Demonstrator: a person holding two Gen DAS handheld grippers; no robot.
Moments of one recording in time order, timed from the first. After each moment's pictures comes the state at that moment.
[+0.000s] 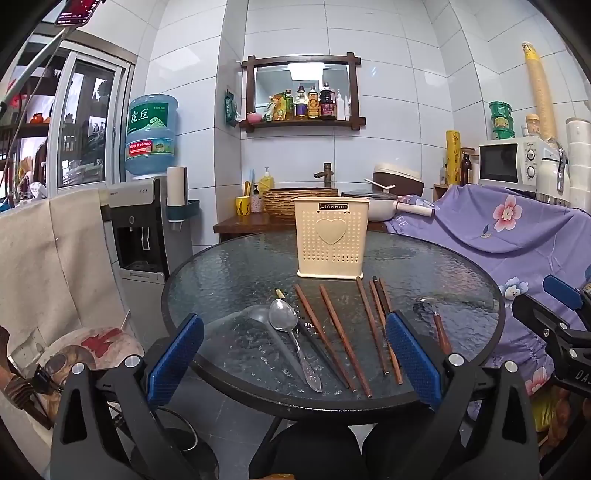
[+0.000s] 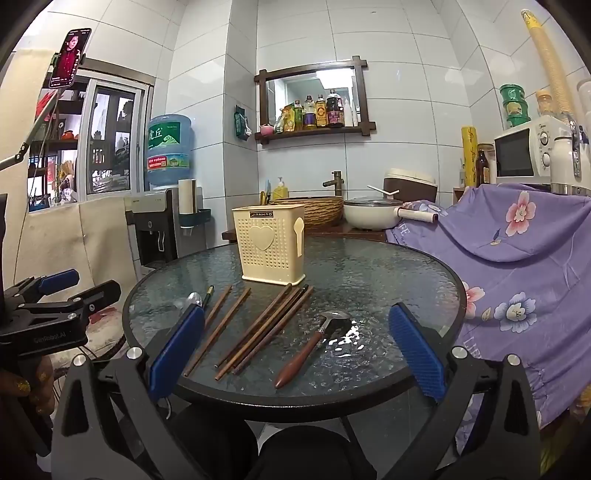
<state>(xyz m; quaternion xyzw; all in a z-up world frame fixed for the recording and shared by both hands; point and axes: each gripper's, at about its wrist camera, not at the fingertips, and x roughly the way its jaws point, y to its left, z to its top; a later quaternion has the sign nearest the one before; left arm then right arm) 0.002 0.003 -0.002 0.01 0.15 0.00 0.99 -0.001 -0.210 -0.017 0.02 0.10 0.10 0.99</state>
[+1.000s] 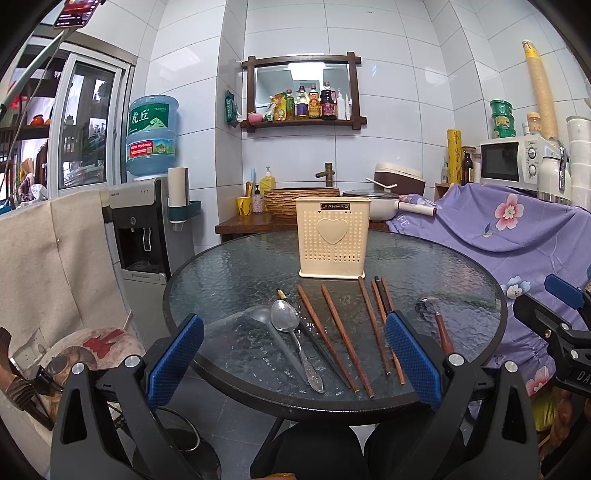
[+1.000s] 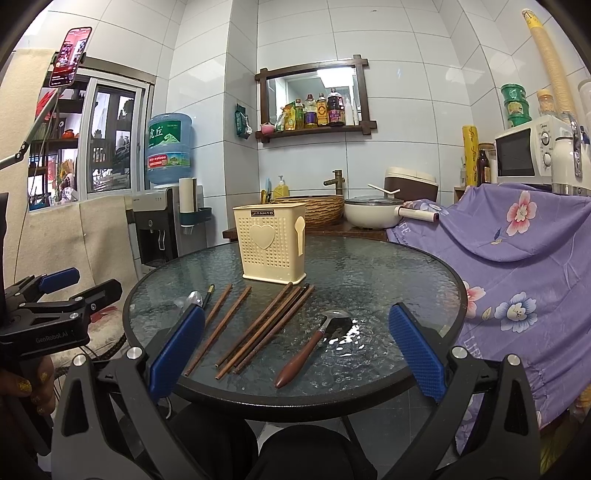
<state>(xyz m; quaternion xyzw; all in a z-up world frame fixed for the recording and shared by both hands) 0.004 0.005 0.000 0.02 0.15 0.00 0.99 0.003 -0.206 -0.021 0.02 0.11 0.10 0.99</state>
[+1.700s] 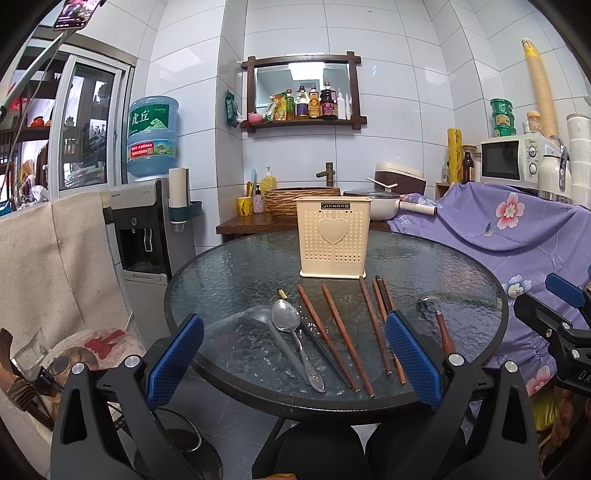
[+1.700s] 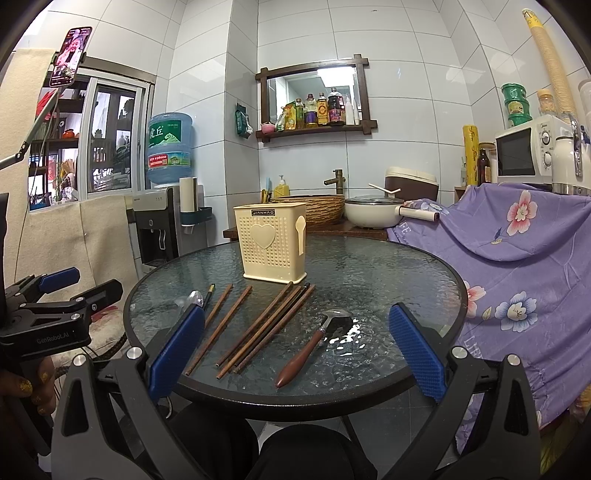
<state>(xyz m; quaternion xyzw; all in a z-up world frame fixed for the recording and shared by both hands) 0.004 0.006 -0.001 0.02 0.15 0.00 0.99 0.003 -0.205 -0.022 0.02 0.11 0.10 0.99</state>
